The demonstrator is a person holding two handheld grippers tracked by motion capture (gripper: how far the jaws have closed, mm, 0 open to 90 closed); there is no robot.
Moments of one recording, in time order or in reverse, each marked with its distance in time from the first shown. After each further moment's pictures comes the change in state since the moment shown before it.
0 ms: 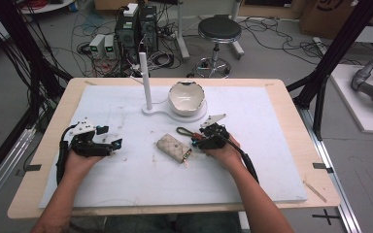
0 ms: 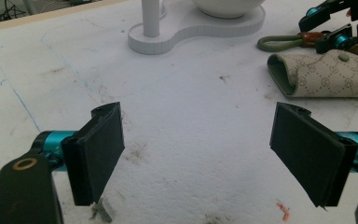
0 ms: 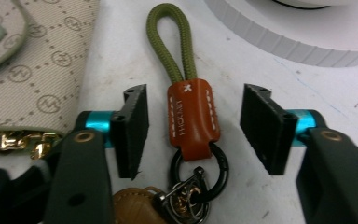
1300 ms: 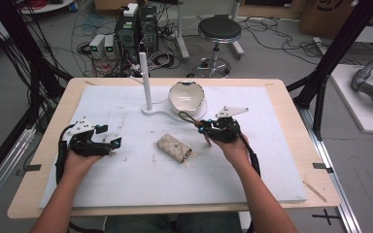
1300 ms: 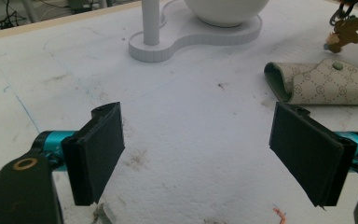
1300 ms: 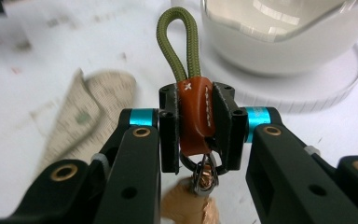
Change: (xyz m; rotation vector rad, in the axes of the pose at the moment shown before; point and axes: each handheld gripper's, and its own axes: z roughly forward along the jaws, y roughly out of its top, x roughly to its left) left arm 0.000 0.002 -0.003 -0.022 -0.003 -0.003; right arm -0.009 0.010 -0.052 -0.257 0.073 0.126
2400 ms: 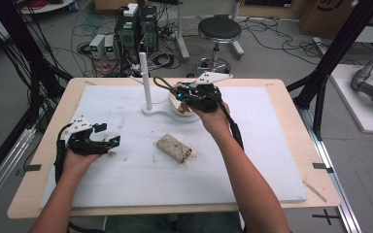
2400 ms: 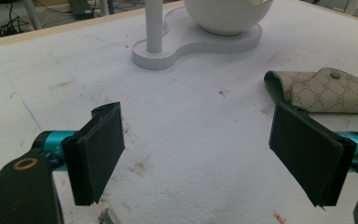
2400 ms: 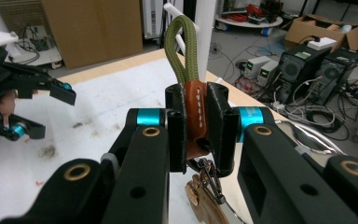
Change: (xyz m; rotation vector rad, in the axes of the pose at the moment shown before) left arm 0.003 0.003 -0.003 -0.025 0.001 -0.010; right arm 0.026 0.115 0.015 -0.170 0.020 -0.114
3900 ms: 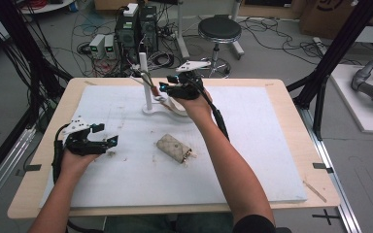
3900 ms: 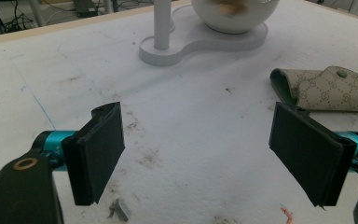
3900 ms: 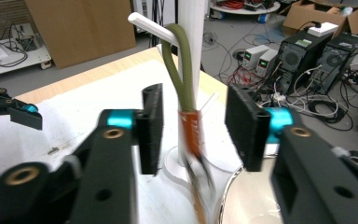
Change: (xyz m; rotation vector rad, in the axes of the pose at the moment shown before) left arm 0.005 -0.003 -0.003 0.004 0.012 -0.008; right arm -0.010 0.021 0.060 0.051 -0.027 0.042
